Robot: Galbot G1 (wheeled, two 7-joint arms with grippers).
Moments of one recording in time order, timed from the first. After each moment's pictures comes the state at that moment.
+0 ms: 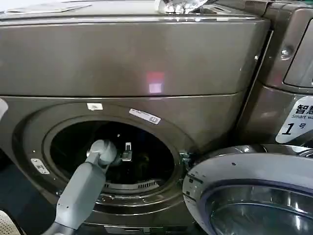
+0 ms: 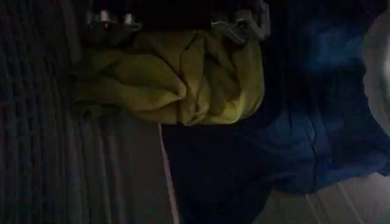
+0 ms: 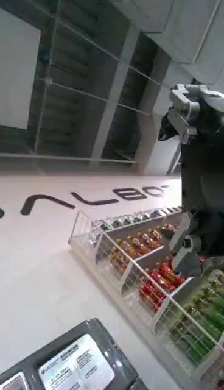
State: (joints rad) left arm 0.56 -1.27 -0.19 -1.34 0.91 0.18 1.35; right arm -1.57 1.02 2.44 1.91 0.15 -0.05 -0.37
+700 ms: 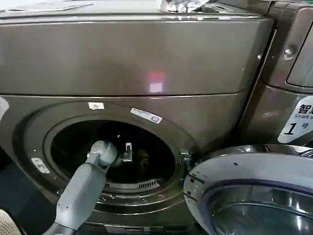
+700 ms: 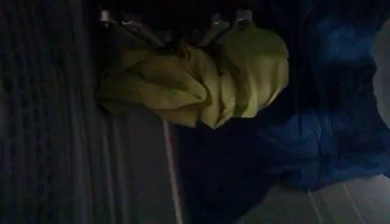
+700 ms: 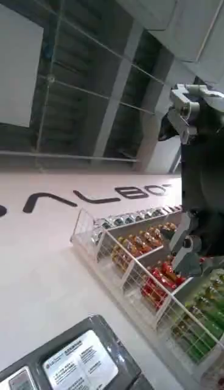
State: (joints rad) left arm 0.57 -1.26 -0.19 -1.37 0.86 0.22 1.35; right arm -1.57 1.03 2.43 1.91 0.15 -0.05 -0.37
